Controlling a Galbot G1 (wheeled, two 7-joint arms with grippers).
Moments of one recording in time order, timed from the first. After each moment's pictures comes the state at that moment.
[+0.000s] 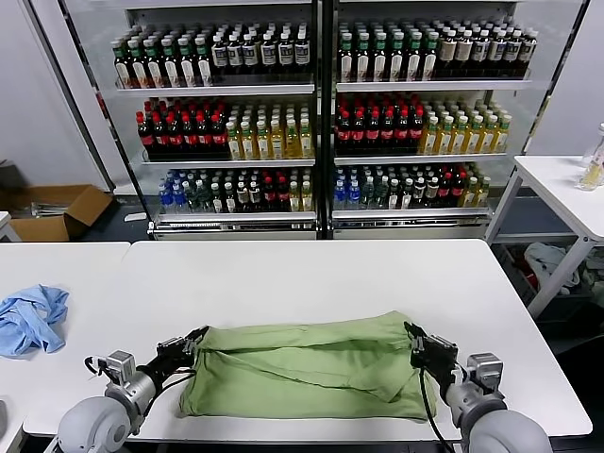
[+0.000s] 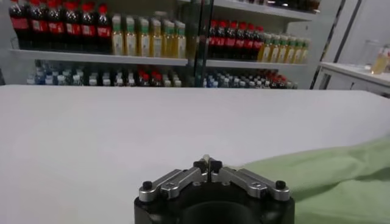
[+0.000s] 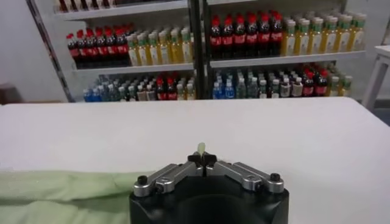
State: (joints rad) left arm 1.34 -0.92 -0.48 -1.83 -0.69 0.34 0.16; right arm -1.46 1.02 0.49 2.24 0.64 -0.57 0.25
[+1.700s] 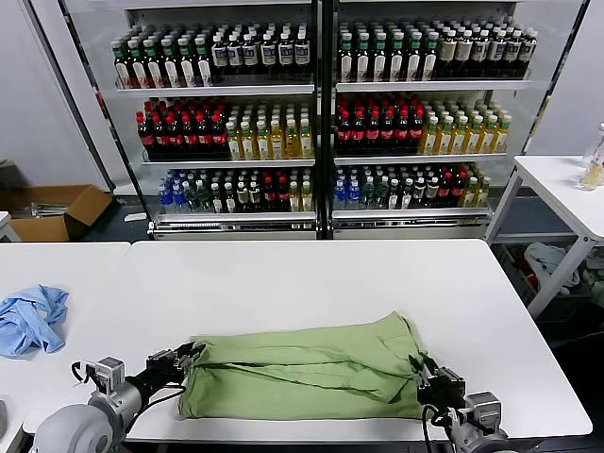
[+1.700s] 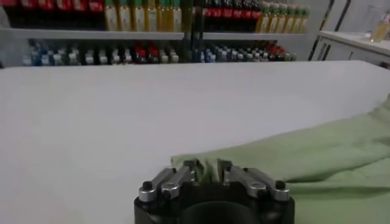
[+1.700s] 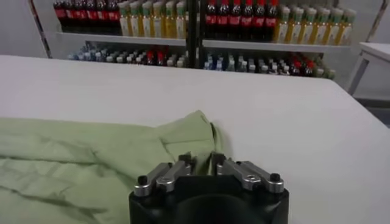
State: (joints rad) left arm 1.43 -0.94 -0.58 -1.95 -0.64 0.48 0.15; right arm -1.61 1.05 0.50 2.26 0.47 -0.49 0.21
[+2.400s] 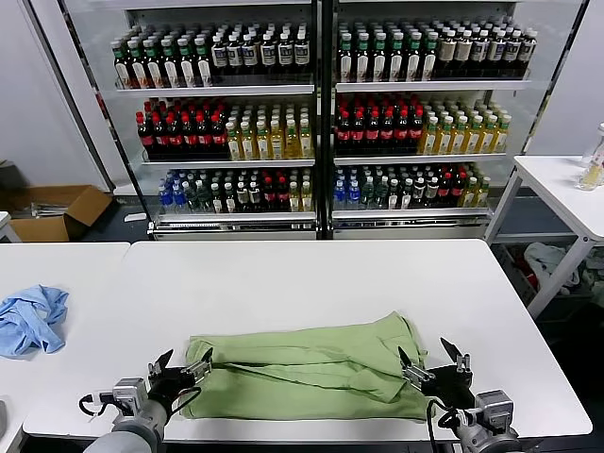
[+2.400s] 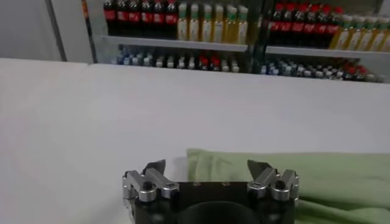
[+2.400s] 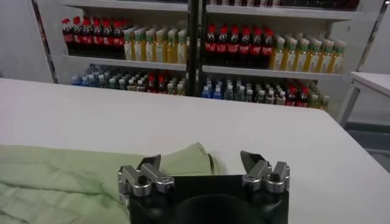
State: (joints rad) left arm 1.50 -1.12 -0.48 -2.08 -0.61 0.50 -0.32; right arm -1.62 1.04 0.51 2.31 0.45 -0.48 0.22
